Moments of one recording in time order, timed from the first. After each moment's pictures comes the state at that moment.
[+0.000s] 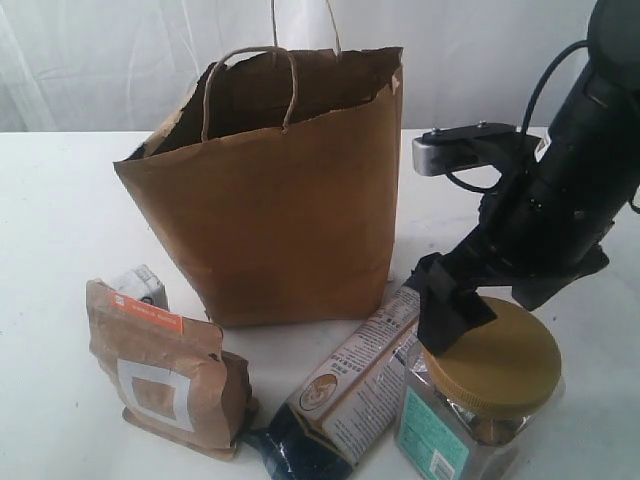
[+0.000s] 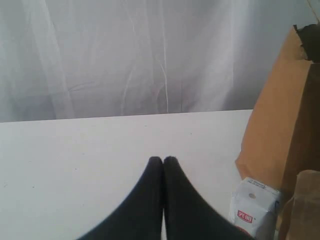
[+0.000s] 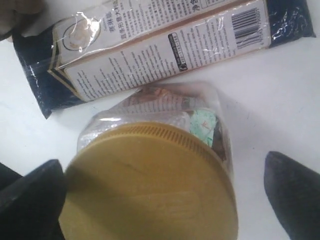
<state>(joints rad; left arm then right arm) -0.12 0.07 -0.01 -1.79 0.02 1.77 0.40 1.47 -1.14 0.22 1.22 -0.22</state>
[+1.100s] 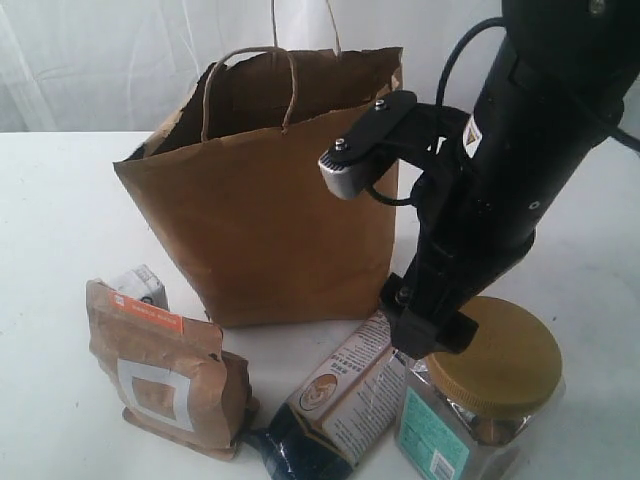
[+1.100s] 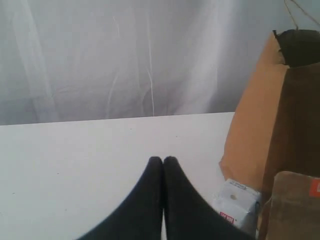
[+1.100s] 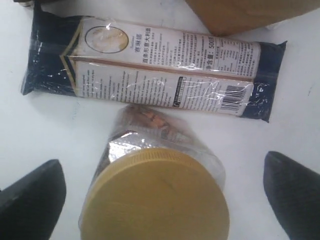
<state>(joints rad) -0.12 0.07 -0.01 -1.79 0.07 1.75 0.67 1.45 -1.25 -0.03 1.22 -0.35</state>
